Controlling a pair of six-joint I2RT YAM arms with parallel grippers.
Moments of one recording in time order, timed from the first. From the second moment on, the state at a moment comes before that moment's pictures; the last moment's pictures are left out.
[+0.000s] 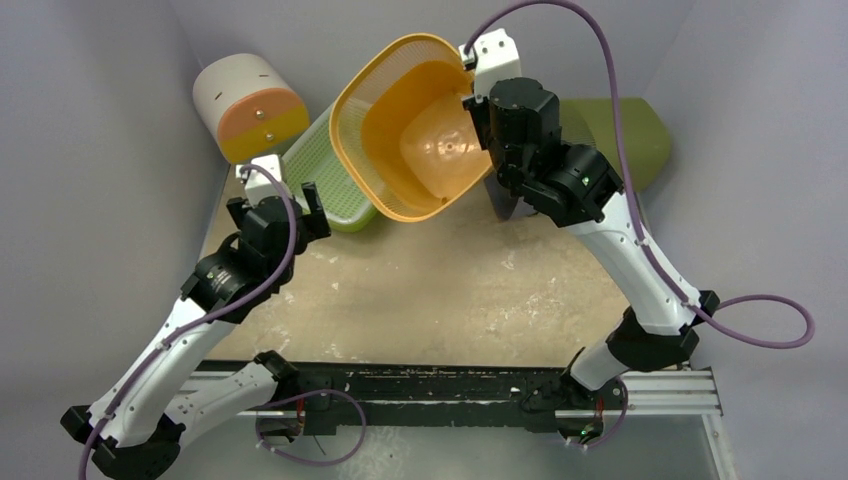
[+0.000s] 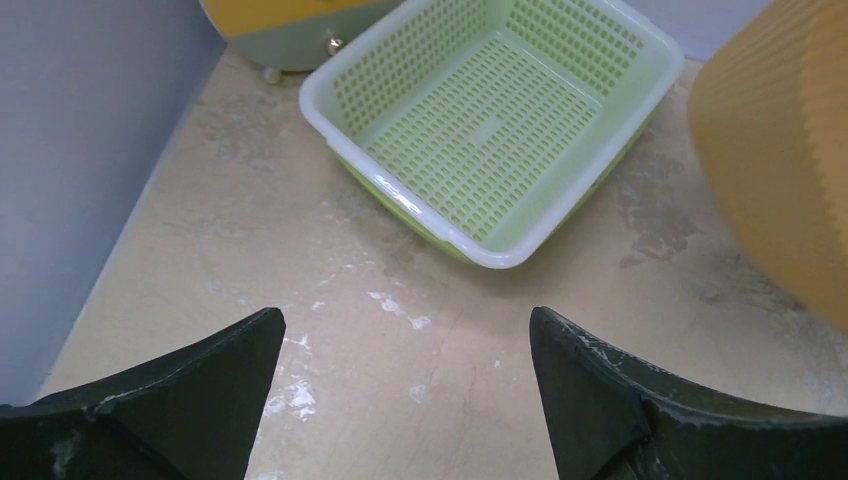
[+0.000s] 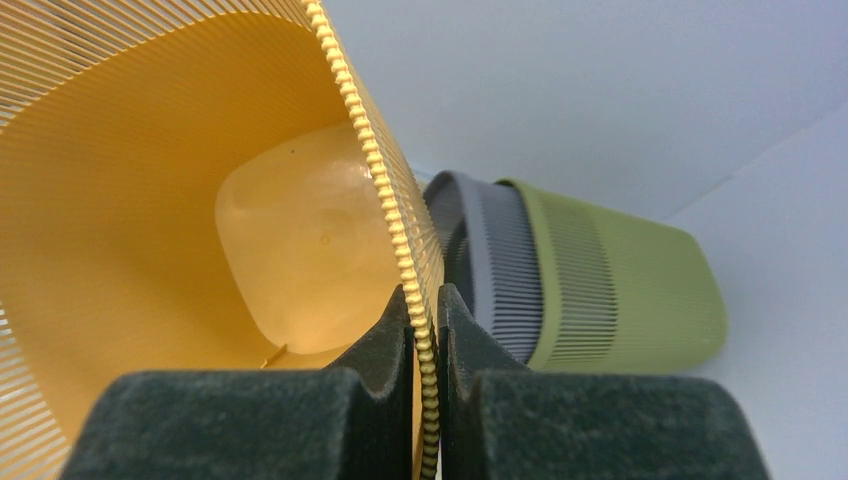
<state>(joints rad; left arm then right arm) -0.64 0.86 1.12 -0.75 -0.74 -0.46 0.86 1.56 2.14 -0.76 0.80 -0.19</state>
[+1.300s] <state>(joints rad) -0.64 0.92 1.46 -0.95 -0.84 -0.35 0.91 1.33 1.55 -0.80 0.64 0.20</state>
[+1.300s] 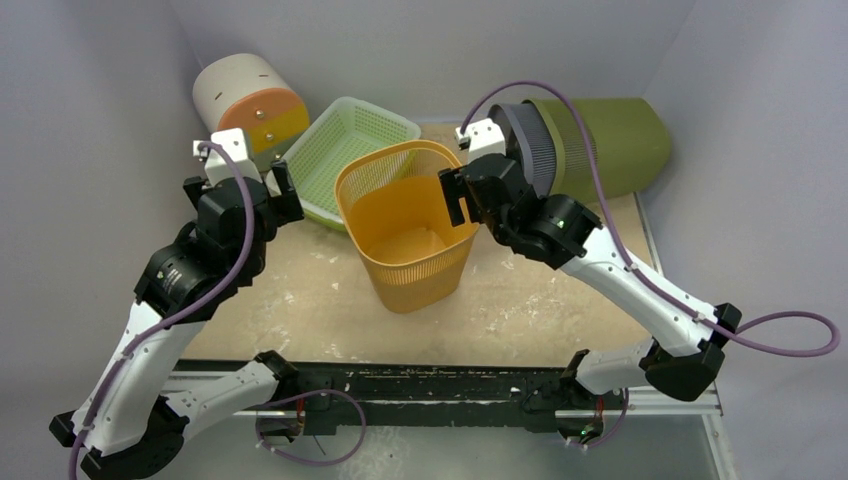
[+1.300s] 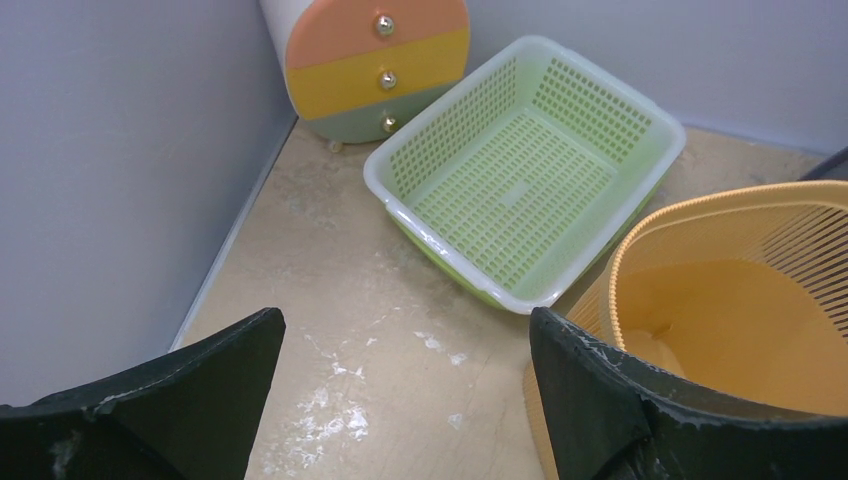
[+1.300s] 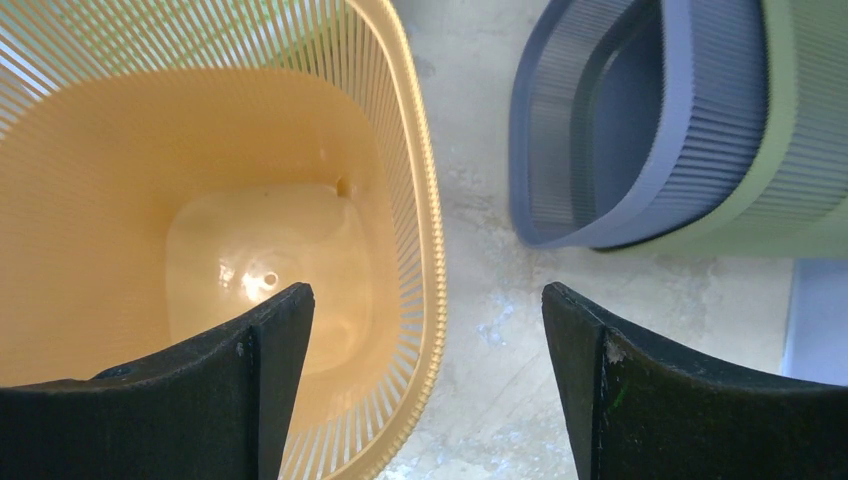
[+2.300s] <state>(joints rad) -0.64 0.86 1.58 -1.07 -0.88 -0.37 1.33 1.55 1.76 -0.78 0.43 0.05</state>
